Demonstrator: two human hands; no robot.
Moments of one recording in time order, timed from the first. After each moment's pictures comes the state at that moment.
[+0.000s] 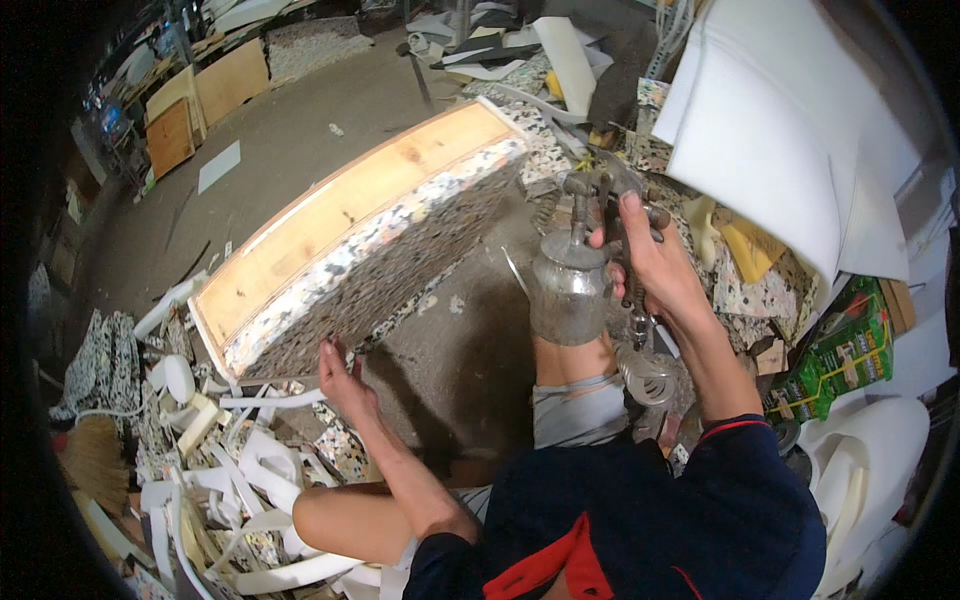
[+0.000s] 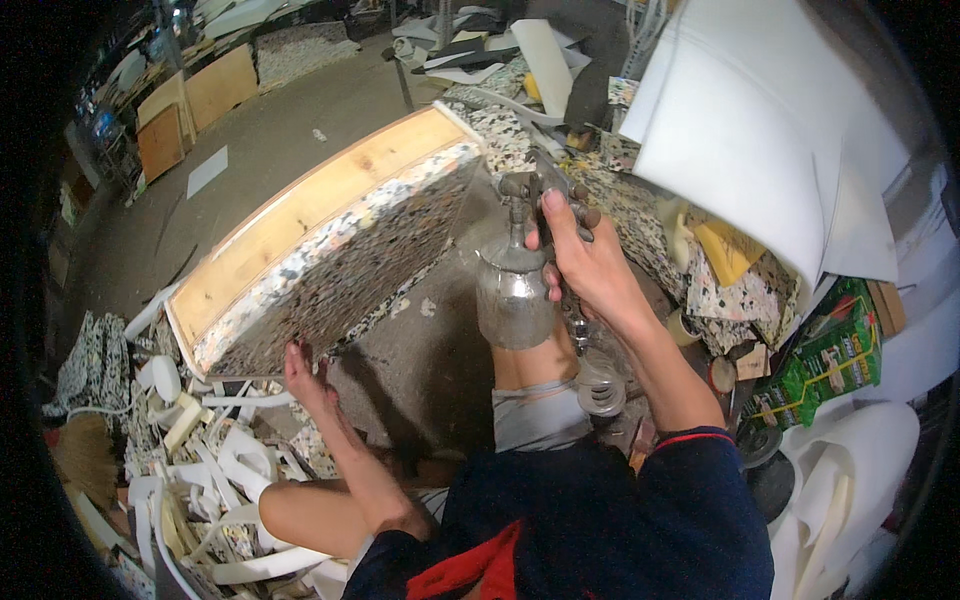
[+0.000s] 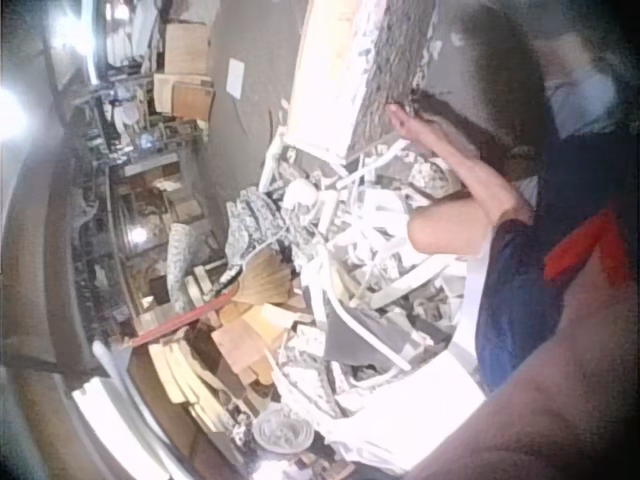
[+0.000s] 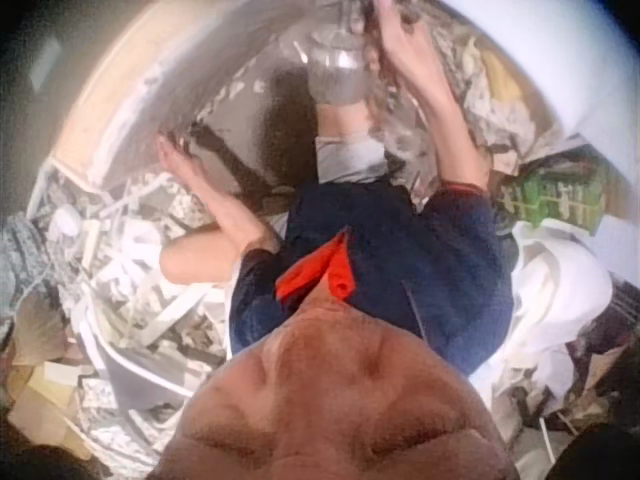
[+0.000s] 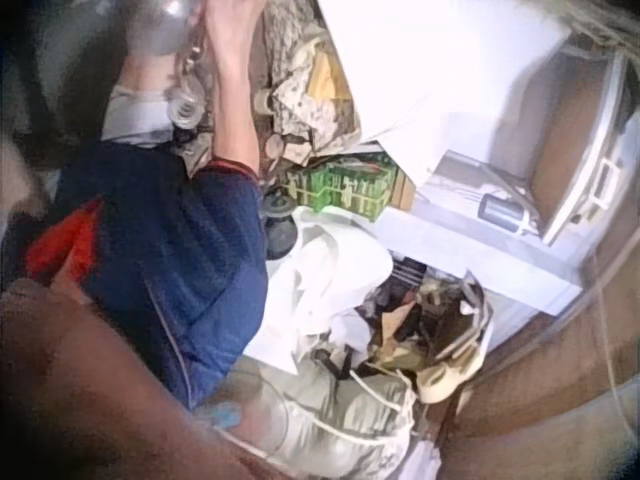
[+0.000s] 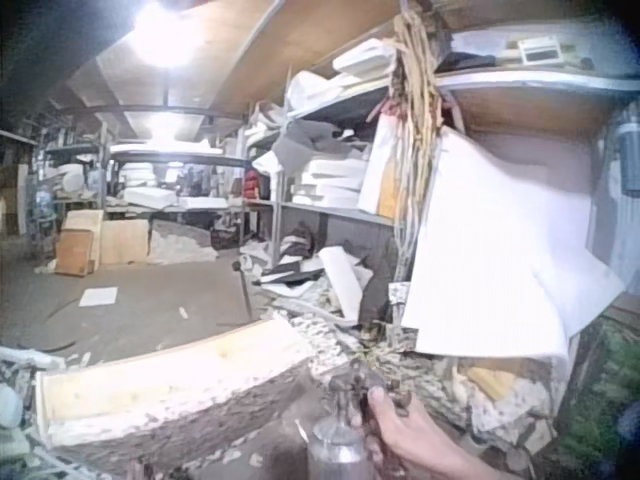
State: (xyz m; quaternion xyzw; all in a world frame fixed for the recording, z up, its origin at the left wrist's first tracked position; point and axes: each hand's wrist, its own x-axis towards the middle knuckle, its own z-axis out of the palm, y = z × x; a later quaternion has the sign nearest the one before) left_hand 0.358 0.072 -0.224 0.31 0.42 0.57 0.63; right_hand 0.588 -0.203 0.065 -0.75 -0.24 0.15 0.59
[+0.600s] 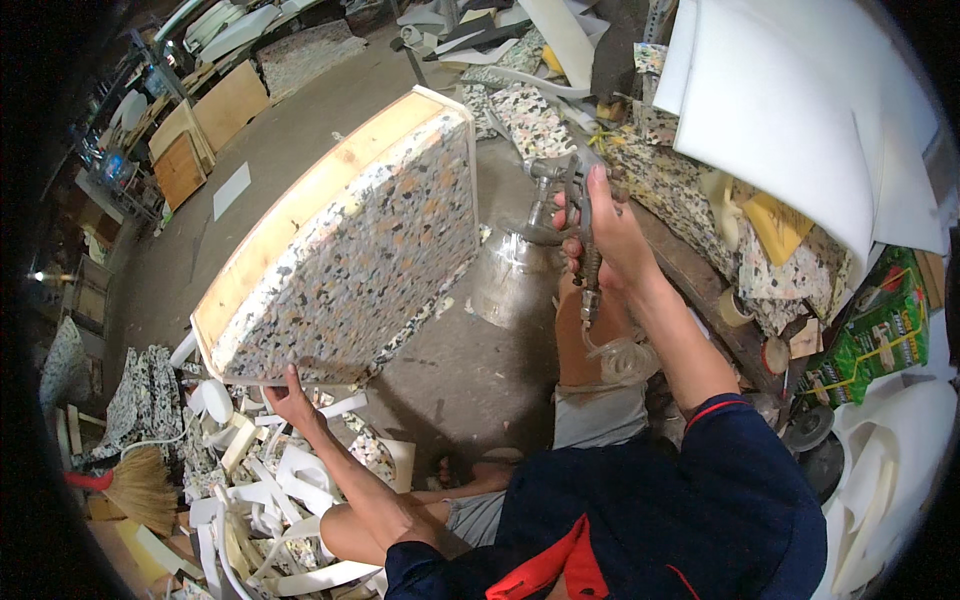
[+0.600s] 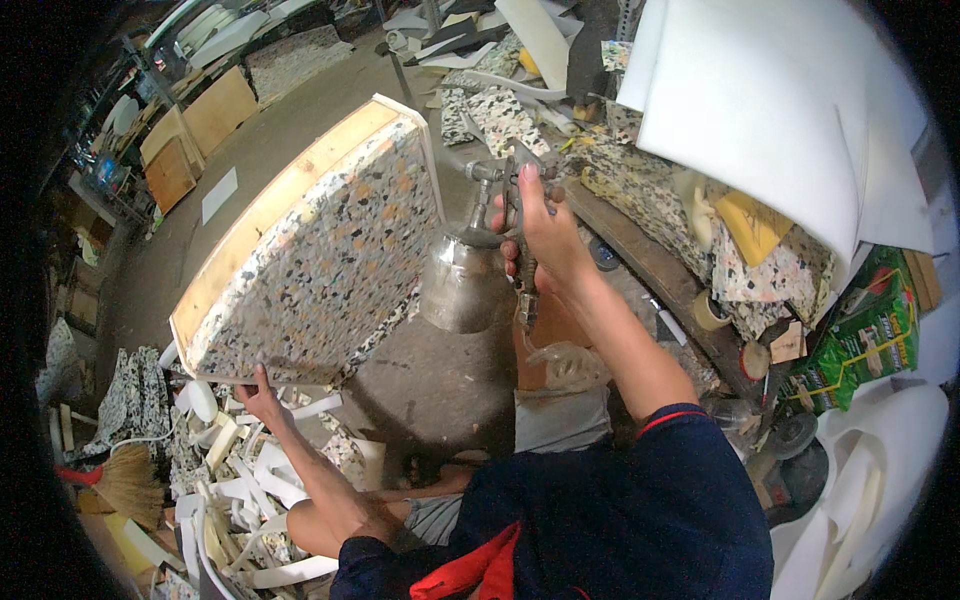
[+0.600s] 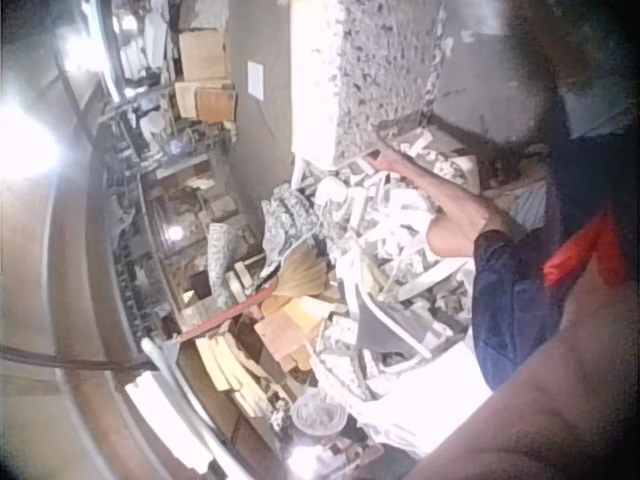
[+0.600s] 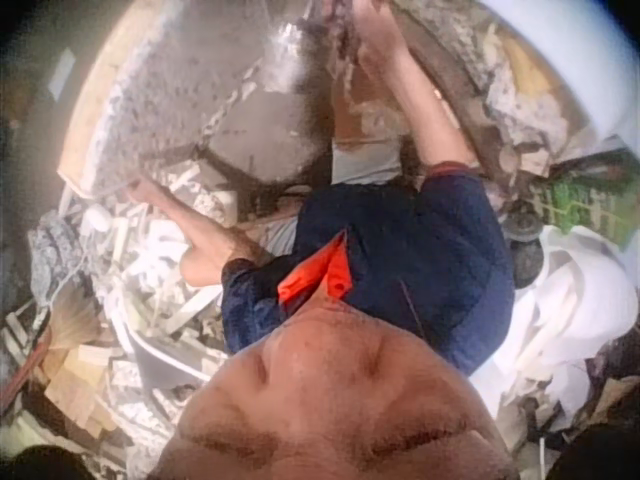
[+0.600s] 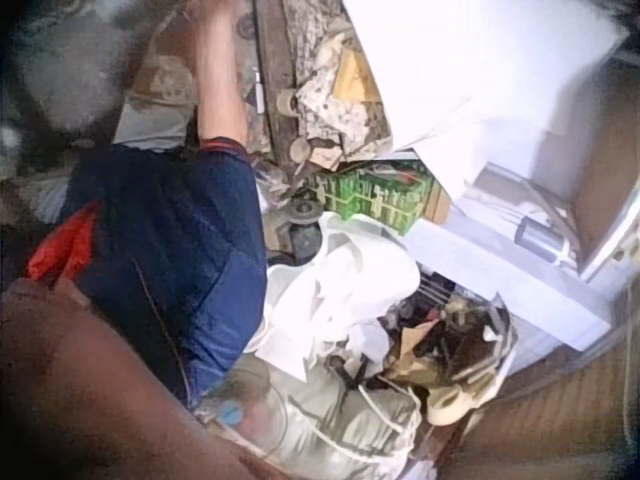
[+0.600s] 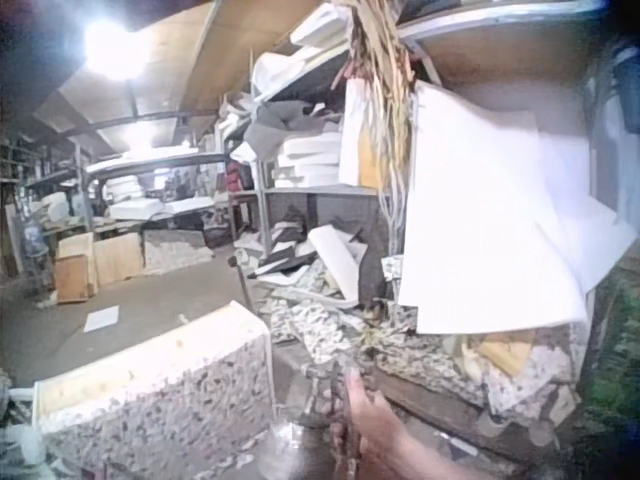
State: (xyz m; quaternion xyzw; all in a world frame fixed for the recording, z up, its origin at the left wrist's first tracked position) left_hand 0.287 0.177 -0.204 0.50 0.44 0.59 0.45; right_hand 0.670 -0.170 -0.003 -0.60 -0.14 0.28 0.74
